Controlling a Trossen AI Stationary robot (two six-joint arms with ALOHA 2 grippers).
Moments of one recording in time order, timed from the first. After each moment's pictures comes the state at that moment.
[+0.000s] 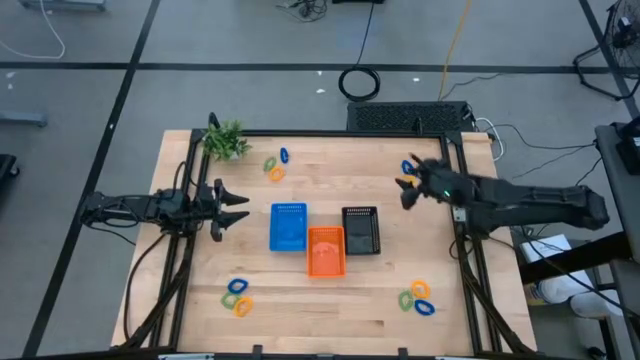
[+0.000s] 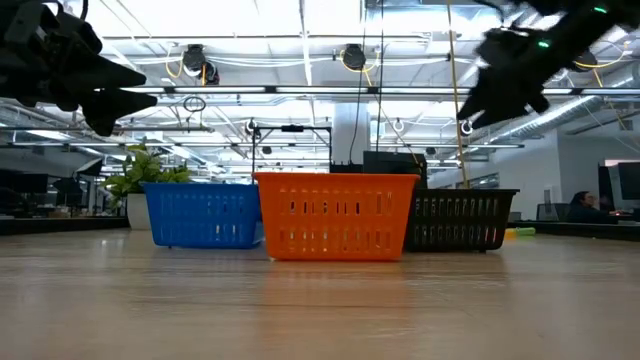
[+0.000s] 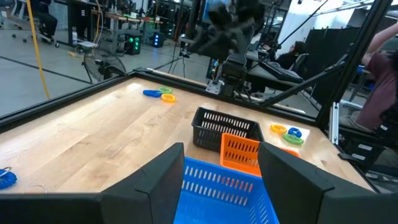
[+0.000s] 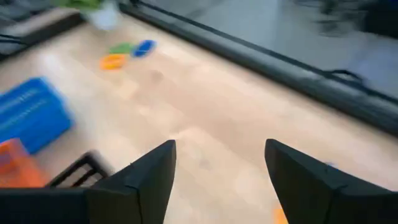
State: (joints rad) left arm -0.10 0.01 0.06 -0.10 -0.21 -0.24; right arm -0.20 0.79 0.61 -0.49 0.49 0.47
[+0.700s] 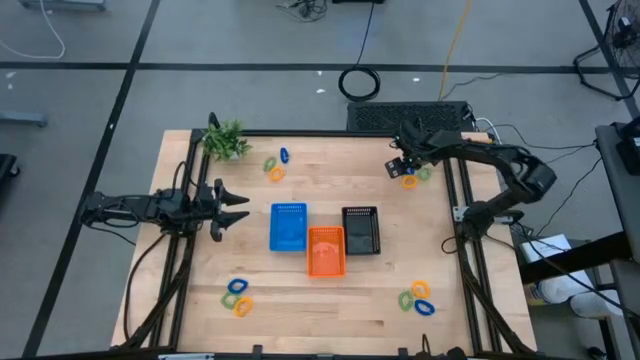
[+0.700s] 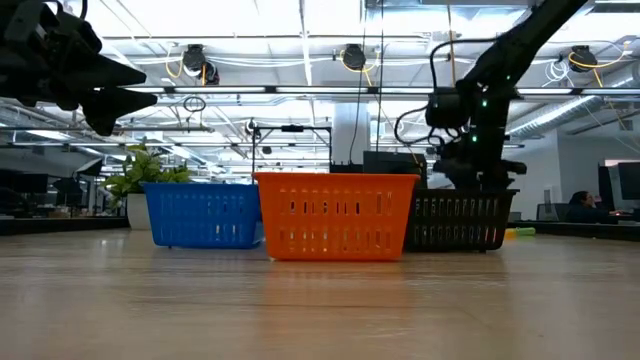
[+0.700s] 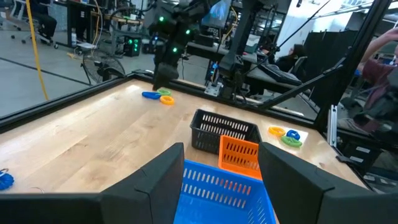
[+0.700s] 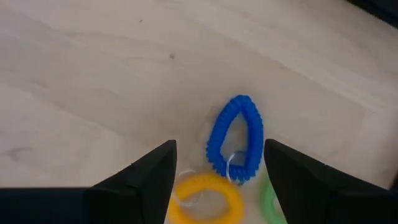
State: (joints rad) left arm -0.10 0.01 0.06 -0.08 -0.21 -0.24; right arm -0.78 1.51 0.84 -0.61 0.15 0.33
